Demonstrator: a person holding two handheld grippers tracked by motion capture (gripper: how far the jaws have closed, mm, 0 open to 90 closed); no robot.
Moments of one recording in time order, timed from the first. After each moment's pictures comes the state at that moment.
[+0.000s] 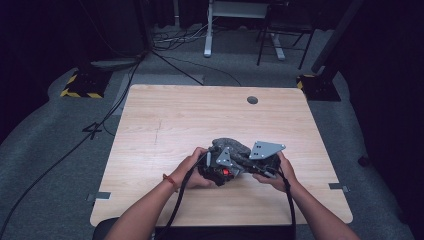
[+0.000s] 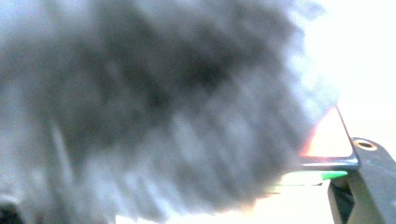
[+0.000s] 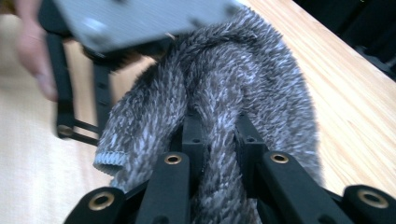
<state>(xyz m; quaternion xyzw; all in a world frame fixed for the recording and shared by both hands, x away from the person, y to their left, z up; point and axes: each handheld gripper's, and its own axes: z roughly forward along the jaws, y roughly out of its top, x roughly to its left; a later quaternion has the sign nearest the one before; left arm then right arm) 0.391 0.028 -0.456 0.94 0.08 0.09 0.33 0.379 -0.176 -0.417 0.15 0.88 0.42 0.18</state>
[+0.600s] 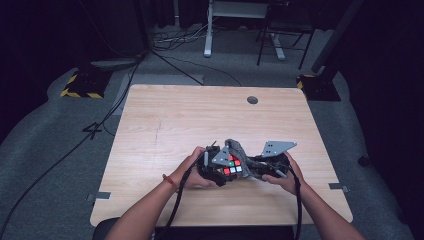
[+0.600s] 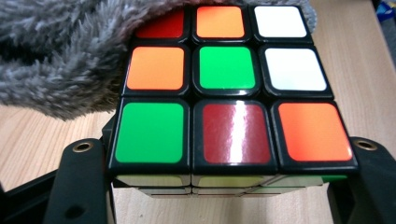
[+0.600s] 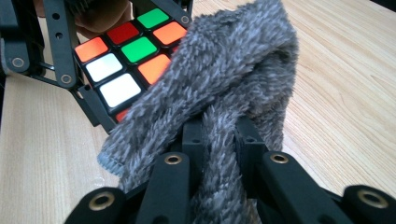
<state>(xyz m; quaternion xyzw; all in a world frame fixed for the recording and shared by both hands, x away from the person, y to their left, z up) 0.386 0.033 -0.446 0.92 0.07 0.08 0.39 0.387 -0.204 -0.435 0.17 0.87 0.45 0.10</state>
